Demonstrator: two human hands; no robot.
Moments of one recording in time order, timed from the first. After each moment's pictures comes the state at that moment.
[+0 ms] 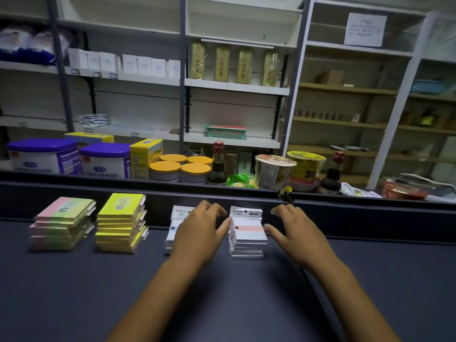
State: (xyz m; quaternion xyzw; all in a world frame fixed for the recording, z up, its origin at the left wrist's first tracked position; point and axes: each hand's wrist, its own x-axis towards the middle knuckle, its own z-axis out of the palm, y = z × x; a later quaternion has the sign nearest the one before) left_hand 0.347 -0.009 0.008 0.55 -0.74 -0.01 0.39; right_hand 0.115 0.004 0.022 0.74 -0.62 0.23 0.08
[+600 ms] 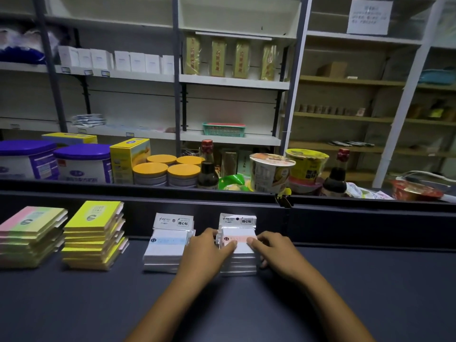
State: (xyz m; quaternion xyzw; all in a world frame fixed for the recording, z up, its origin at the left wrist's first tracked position) left_hand 0.301 -0.057 -0.032 0.64 -0.65 -0.22 0.35; right_hand 0.112 -0.048 -0.016 0.67 -0.62 0.29 -0.27
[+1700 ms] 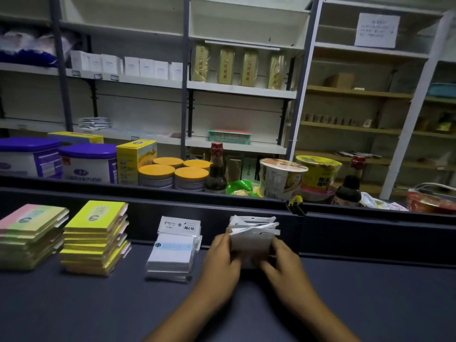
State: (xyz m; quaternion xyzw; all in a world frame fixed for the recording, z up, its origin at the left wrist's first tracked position) left_hand 0.289 -0.061 -0.059 0.48 -0.70 -0.22 0.47; right_hand 0.129 -0.051 -0.051 0.72 -0.55 0.40 -0.15
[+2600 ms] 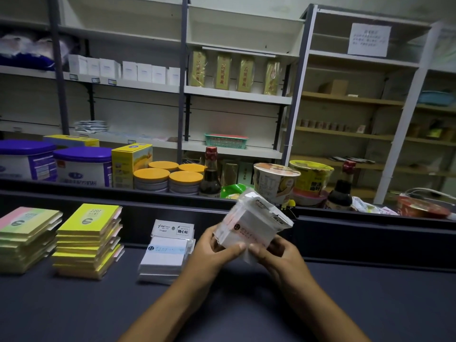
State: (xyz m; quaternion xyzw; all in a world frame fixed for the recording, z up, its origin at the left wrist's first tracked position) left_hand 0.298 -0.054 -0.035 0.32 -0.51 -0.56 0.57; right_hand 0.119 -0.055 -0.038 0.54 -0.36 0.57 -0.51
